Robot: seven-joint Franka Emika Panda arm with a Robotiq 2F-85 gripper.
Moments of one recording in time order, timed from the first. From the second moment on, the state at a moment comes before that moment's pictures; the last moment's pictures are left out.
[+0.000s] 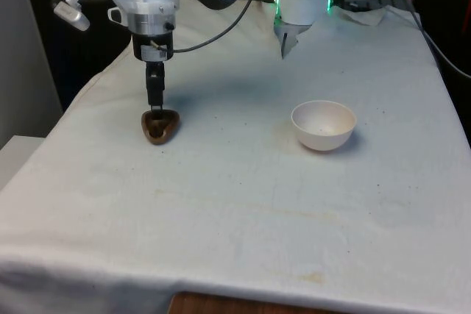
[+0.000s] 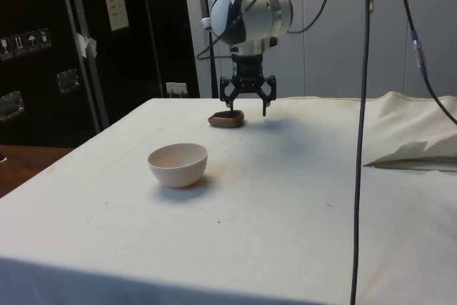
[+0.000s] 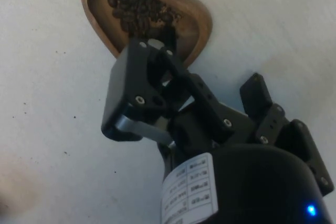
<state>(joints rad) -0.04 0.61 -0.41 -2.05 0.47 2.68 0.48</state>
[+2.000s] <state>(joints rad) 0.02 0.45 -0.42 -2.11 0.39 2.63 0.48</state>
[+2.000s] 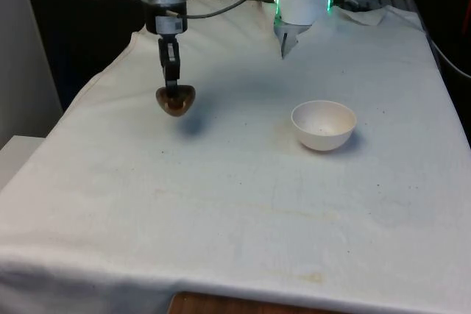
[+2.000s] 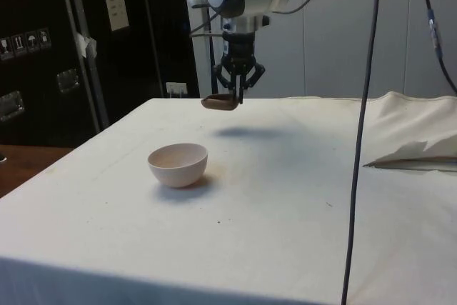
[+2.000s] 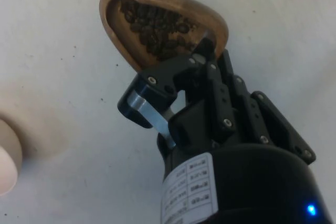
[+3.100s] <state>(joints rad) 0.06 0.31 -0.35 -2.18 0.23 2.58 0.55</state>
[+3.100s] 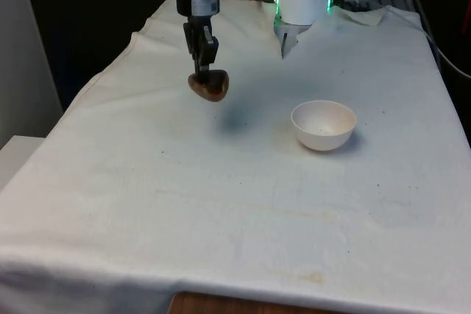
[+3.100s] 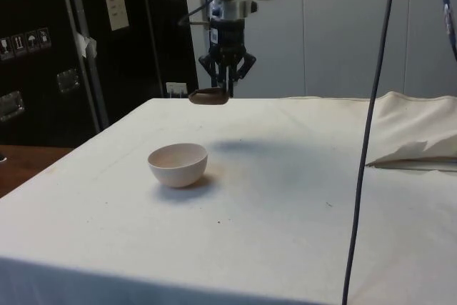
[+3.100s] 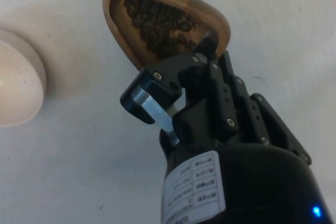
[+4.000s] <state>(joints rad) 0.06 0.21 -0.29 -2.18 0.04 2.48 0.61</state>
